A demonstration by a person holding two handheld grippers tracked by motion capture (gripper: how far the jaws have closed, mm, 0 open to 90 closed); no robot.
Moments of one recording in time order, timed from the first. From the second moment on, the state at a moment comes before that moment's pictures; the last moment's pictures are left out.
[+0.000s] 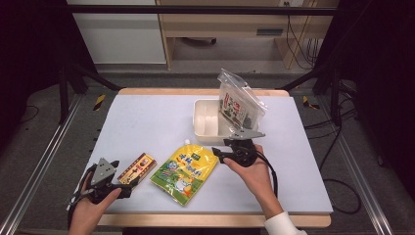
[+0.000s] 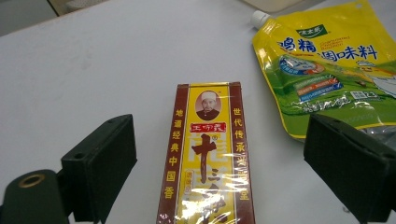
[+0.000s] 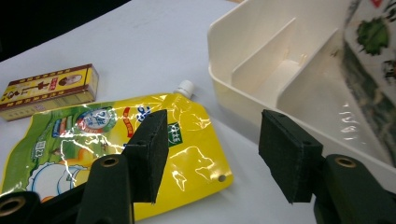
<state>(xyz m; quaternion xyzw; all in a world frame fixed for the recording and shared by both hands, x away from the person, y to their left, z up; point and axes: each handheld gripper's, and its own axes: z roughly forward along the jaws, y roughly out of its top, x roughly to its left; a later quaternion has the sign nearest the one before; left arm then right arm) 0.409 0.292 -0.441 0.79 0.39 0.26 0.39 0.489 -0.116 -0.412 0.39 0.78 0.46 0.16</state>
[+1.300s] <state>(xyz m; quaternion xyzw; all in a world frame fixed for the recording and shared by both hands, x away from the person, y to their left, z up) 0.420 0.278 -0.440 0.80 0.37 0.27 0.38 0.508 -0.096 -0.466 0.43 0.81 0.38 0.09</state>
